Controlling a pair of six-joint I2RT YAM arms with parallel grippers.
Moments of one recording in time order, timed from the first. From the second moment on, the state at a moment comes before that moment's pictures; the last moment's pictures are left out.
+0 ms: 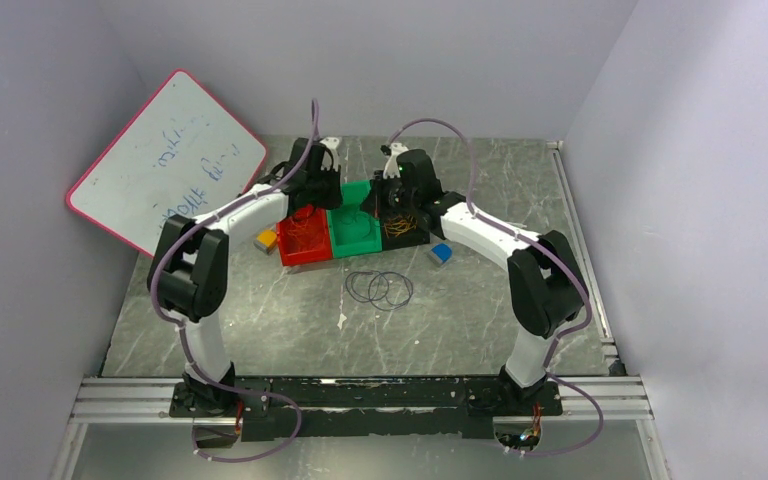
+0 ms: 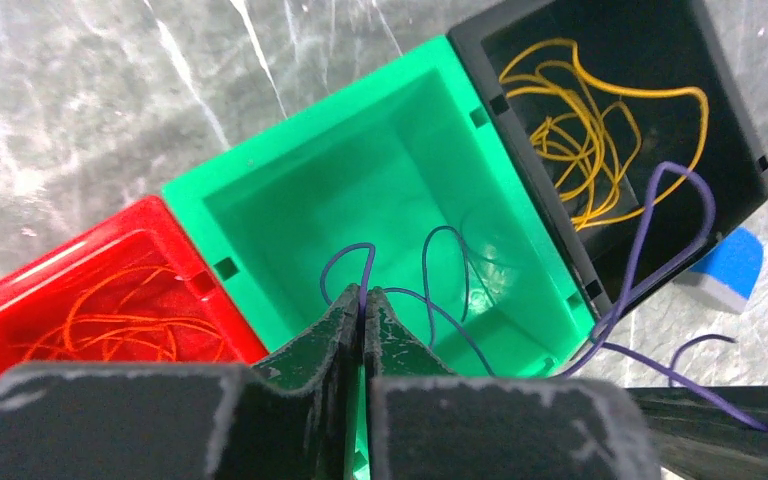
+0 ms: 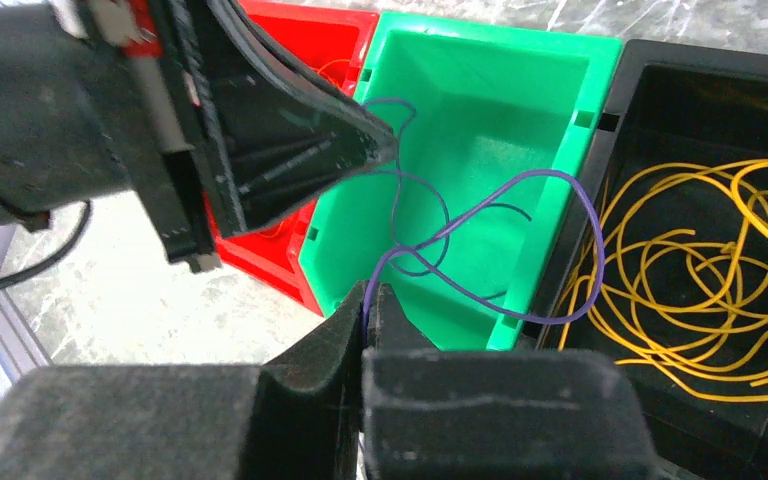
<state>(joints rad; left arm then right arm) -0.45 1.85 1.36 -0.20 0.09 -0.23 0.57 1.78 1.27 -0.01 -0.27 0.38</state>
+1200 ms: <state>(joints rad) -0.44 1.34 1.03 -0.18 -0.14 -0.26 0.64 2.04 1.57 -0.08 -0.27 0.36</state>
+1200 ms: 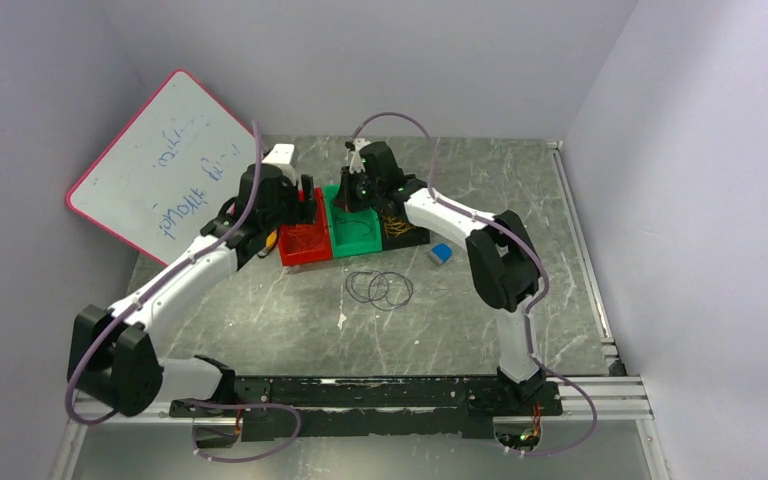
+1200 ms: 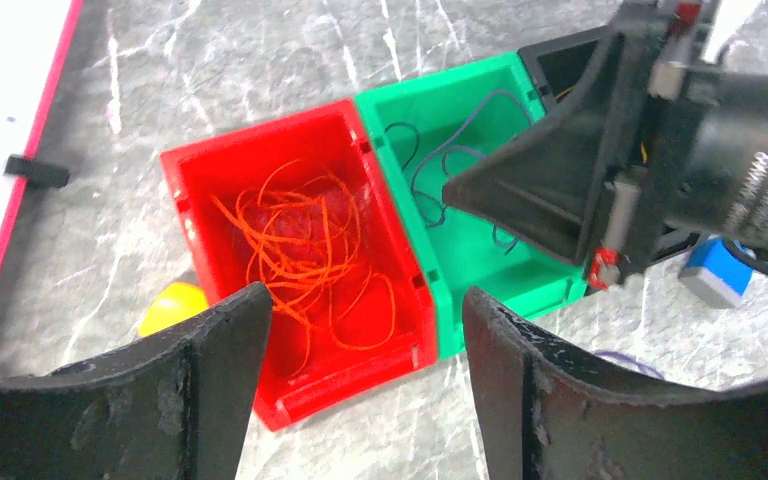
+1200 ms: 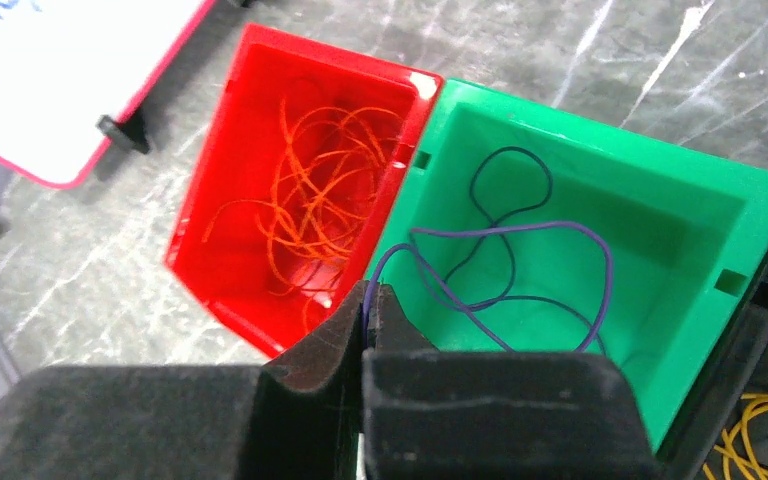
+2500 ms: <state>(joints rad) -0.43 1.24 0.96 -0.18 -0.16 -0.28 0.67 1.99 1.64 -0.27 0.03 0.23</state>
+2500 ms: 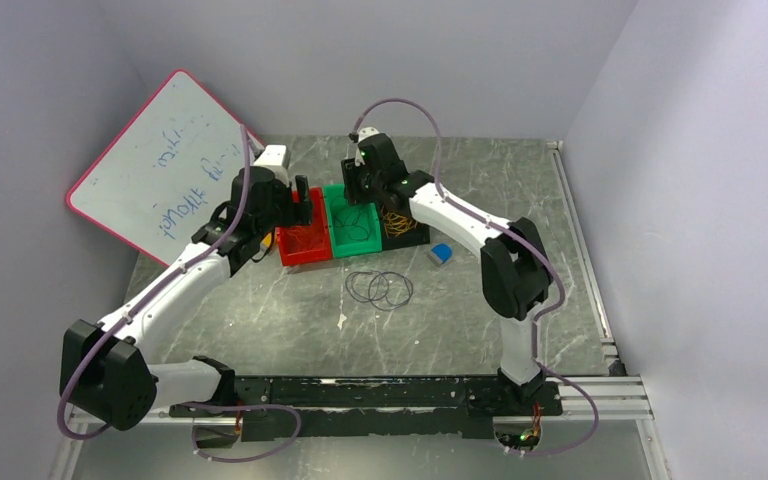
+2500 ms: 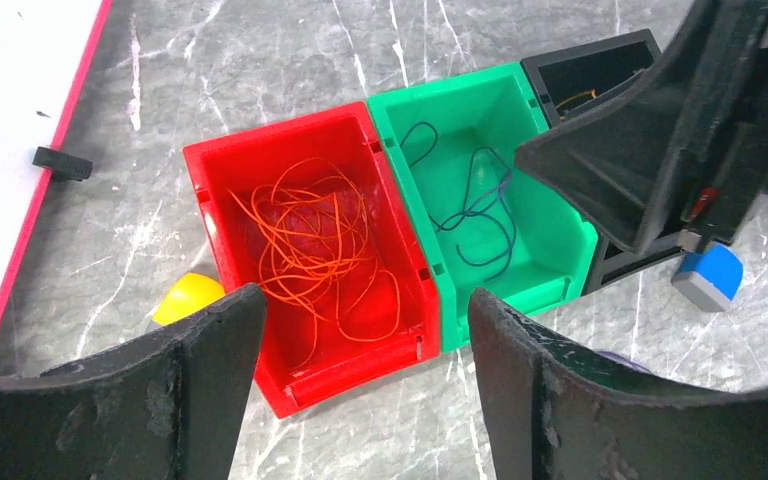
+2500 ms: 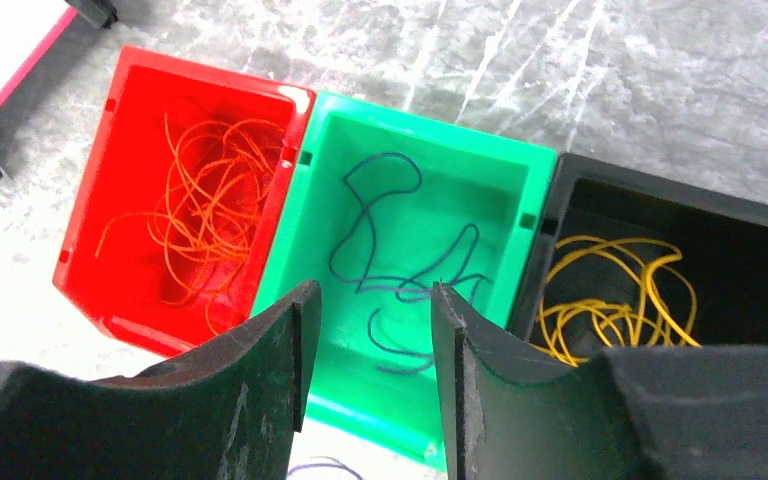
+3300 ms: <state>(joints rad) -0.62 1.28 0.92 -0.16 0.02 -0.27 0.67 1.30 0.93 -0.19 0.01 0.27</state>
